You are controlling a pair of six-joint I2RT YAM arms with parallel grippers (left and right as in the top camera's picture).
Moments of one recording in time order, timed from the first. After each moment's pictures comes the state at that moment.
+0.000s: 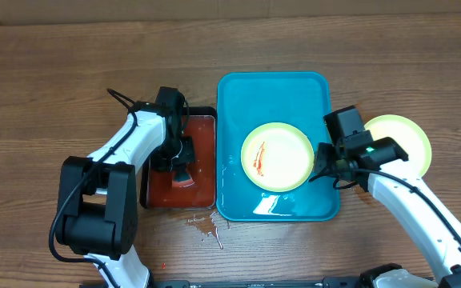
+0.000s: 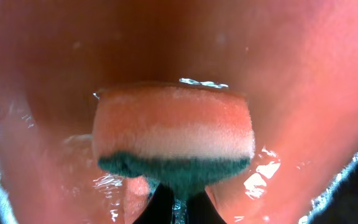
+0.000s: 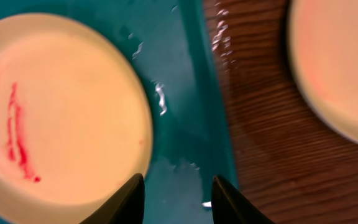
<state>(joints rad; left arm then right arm) -0.19 1.89 1.20 -0.93 0.08 -0.37 0.30 1.39 0.94 -0.81 0.09 0.54</state>
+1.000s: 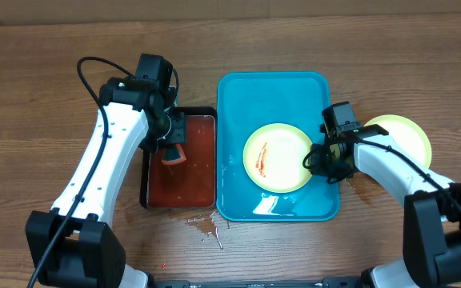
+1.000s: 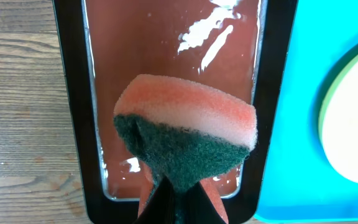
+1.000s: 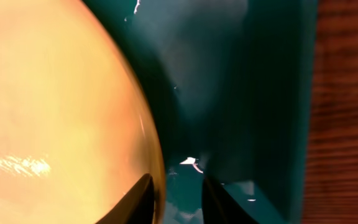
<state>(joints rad) -0.19 1.68 1.45 -1.20 0.04 -0.23 0.23 1.70 0.94 -0.67 -0.14 0.37</state>
